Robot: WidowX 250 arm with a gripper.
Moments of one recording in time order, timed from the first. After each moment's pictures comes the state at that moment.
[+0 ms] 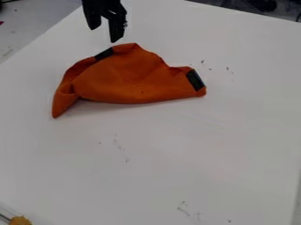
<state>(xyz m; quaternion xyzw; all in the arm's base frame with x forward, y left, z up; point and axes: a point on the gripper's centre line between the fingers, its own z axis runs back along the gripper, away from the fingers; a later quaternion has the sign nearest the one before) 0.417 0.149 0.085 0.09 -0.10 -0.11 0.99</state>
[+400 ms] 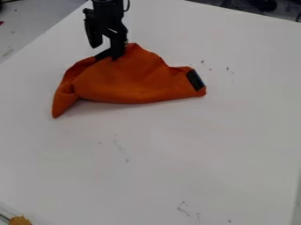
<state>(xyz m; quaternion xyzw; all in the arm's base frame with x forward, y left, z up) 0.406 0.143 0.051 0.07 -0.06 -0.11 0.99</state>
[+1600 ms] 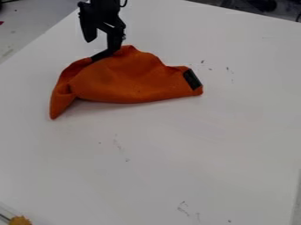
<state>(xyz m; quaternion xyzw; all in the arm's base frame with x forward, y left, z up) 0.405 0.148 0.066 0.10 -0.07 -0.08 0.99</state>
